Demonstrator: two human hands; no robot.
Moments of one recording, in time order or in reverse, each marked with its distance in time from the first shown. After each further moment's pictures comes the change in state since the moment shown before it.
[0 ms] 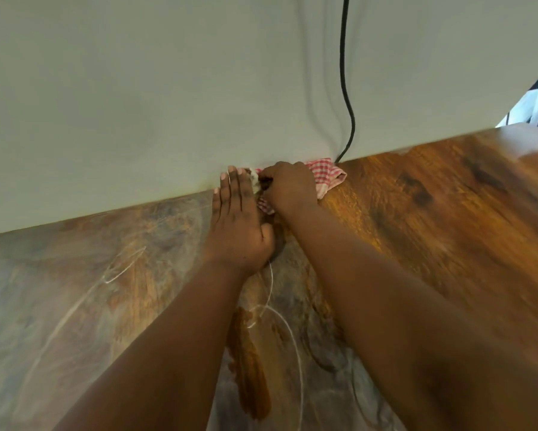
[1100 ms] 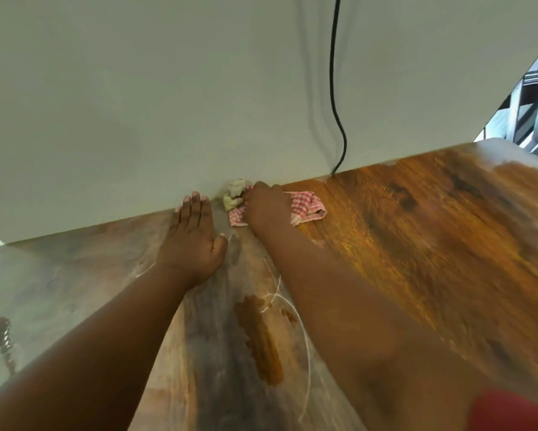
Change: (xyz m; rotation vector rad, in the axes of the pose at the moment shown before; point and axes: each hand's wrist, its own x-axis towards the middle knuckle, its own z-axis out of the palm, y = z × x) left_hand -0.030 -0.071 -0.056 0.244 -0.202 -0.040; right_hand -0.028 -0.064 0.005 -0.173 -0.057 0.023
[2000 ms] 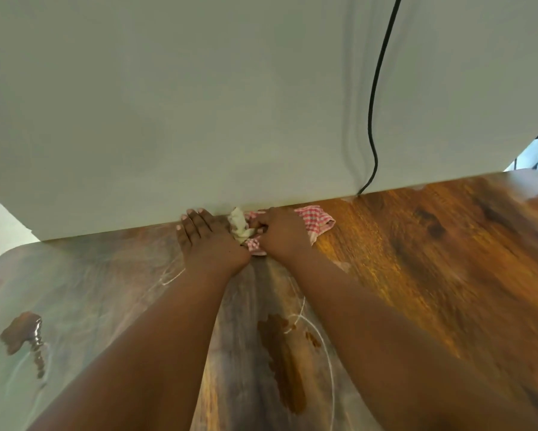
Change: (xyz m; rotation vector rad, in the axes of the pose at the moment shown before) left_hand 0.019 0.010 -0.004 -0.100 -0.041 -0.483; right_hand -0.009 -0.011 0.002 0.258 -0.097 -0.130
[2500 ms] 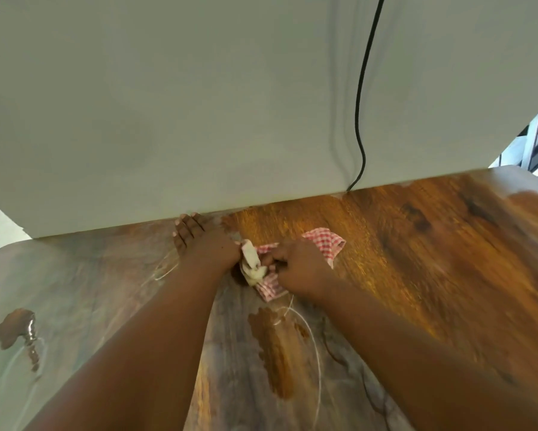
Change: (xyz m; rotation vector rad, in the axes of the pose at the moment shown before) left_hand -0.002 0.005 0.000 -0.061 -0.120 -0.084; right_hand -0.080 0.024 -0.026 0.144 -0.136 -0.052
